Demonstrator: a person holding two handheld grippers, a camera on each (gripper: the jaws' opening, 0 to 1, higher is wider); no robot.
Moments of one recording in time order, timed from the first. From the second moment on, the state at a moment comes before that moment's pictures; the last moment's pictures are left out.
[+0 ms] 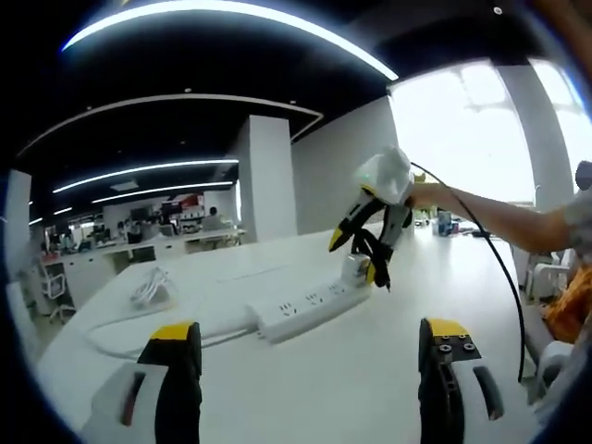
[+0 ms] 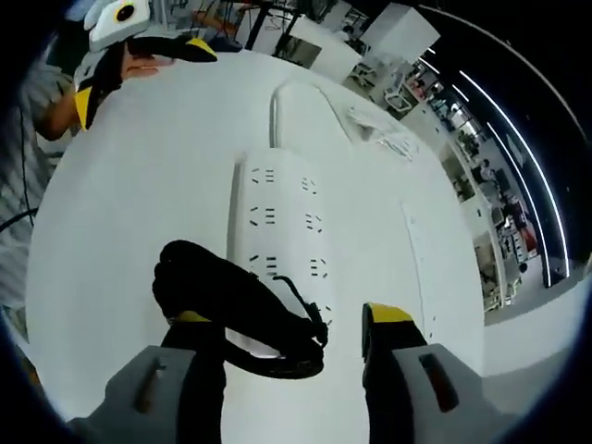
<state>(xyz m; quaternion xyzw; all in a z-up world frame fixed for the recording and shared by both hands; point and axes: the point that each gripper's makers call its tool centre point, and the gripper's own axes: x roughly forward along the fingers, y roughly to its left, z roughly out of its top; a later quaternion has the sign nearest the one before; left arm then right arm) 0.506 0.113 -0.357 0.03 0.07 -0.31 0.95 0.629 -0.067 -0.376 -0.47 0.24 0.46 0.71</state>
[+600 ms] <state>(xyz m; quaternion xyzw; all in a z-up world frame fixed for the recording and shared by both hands) 0.508 0.103 -0.362 0.03 0.07 -0.32 0.94 0.619 -0.086 -0.351 -0.39 0.20 0.48 0.76</state>
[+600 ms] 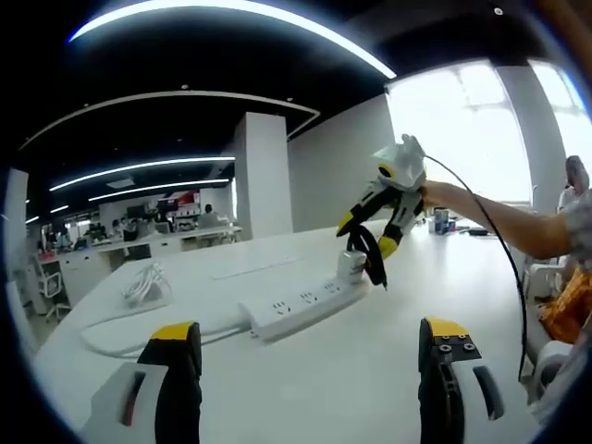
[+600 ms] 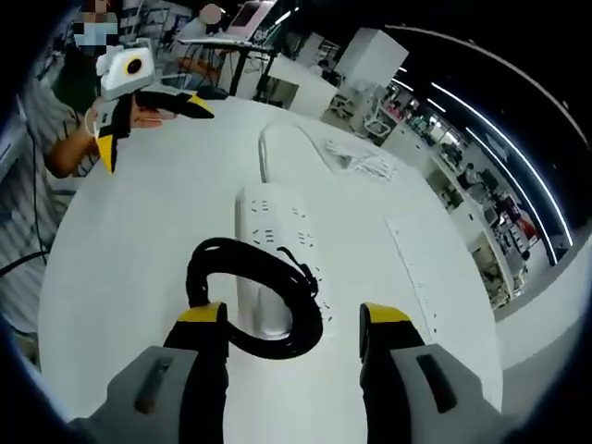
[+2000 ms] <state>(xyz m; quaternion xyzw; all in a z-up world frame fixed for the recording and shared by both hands) 0.506 0.112 -0.353 0.04 0.08 -0.32 0.94 0.554 -0.112 -0.291 -0.14 0.04 0.42 0.90</state>
